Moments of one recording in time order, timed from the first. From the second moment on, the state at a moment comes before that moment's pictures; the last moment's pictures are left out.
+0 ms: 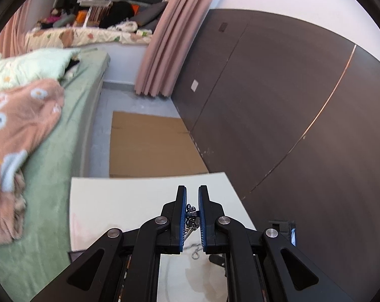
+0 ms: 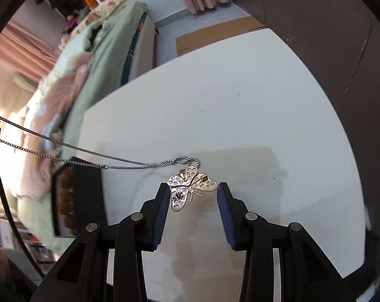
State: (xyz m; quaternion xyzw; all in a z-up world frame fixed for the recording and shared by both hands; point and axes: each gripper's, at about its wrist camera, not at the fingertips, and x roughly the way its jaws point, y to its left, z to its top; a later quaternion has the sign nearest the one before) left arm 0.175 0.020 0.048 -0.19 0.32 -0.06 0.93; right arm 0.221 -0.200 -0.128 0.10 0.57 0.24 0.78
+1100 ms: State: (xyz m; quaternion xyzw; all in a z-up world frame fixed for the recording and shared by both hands) left arm 0.095 0.070 0.189 -0.12 0.18 0.01 0.98; right arm 0.206 -0.178 -0.087 0.12 0.52 0.29 0.79
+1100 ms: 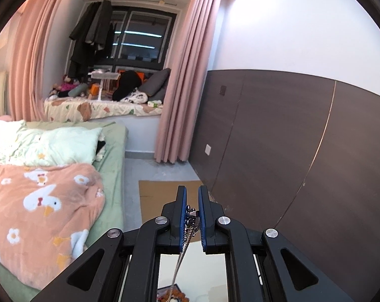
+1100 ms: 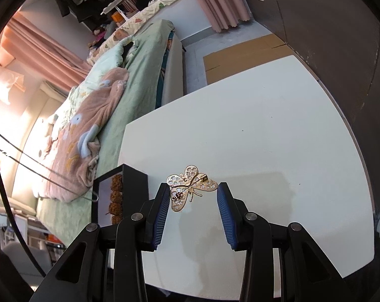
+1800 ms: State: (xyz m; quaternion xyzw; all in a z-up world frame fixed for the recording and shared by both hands) left arm 0.116 0.101 0.036 -0.22 0.33 0.01 0.92; right arm 0.165 -0.152 -0.036 0.10 0.49 0.31 0.81
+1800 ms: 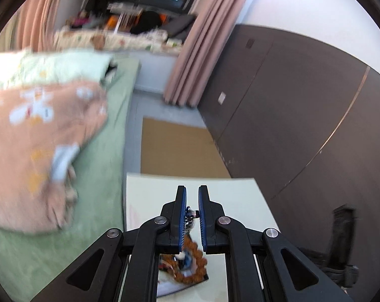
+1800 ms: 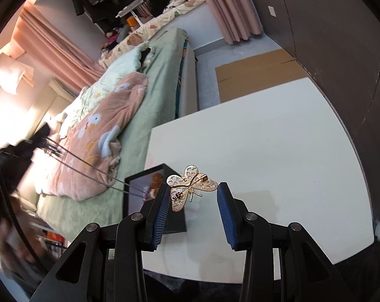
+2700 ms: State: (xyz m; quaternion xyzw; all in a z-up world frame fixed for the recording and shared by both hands) left arm 0.054 0.159 -0.051 -0.26 0.34 0.08 0.90; right arm 0.143 -0.063 -0.019 0.12 0.44 0.39 0.80
